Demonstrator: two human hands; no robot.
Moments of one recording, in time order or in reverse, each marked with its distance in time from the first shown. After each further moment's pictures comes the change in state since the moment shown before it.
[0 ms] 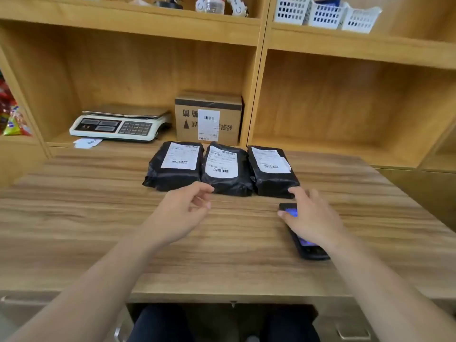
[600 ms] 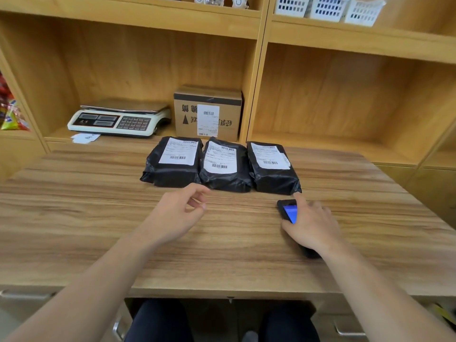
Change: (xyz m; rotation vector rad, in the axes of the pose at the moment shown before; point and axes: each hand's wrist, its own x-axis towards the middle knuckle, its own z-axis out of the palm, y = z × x) left_hand -0.004 -0.008 0.007 0.030 -0.027 -0.080; right_hand -0.004 0.012 0.021 -0.094 -0.149 0.178
